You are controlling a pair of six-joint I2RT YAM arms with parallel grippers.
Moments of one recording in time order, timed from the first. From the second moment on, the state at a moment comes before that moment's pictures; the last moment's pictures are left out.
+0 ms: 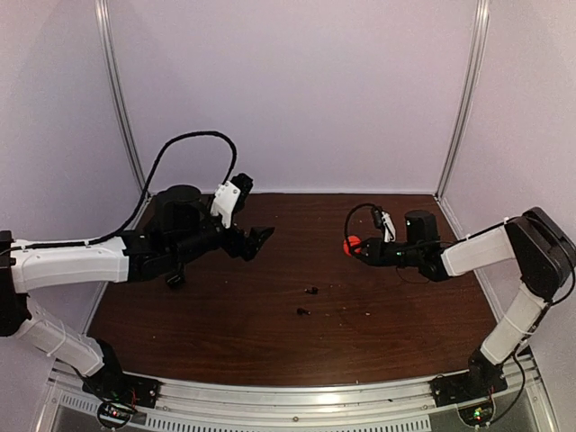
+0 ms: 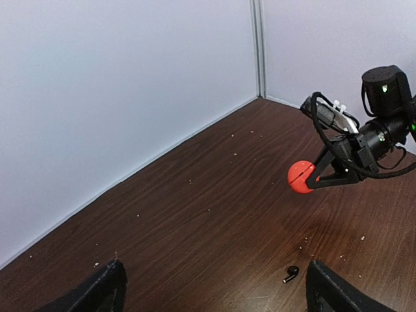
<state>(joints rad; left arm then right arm) -0.88 1.34 0.89 0.22 -0.09 0.10 0.42 1.61 0.67 0.52 -0.53 0.46</state>
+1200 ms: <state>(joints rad) -0.44 1.36 0.87 -0.09 -0.10 -0.40 0.18 1.71 0.71 0.40 -0.54 0.40</state>
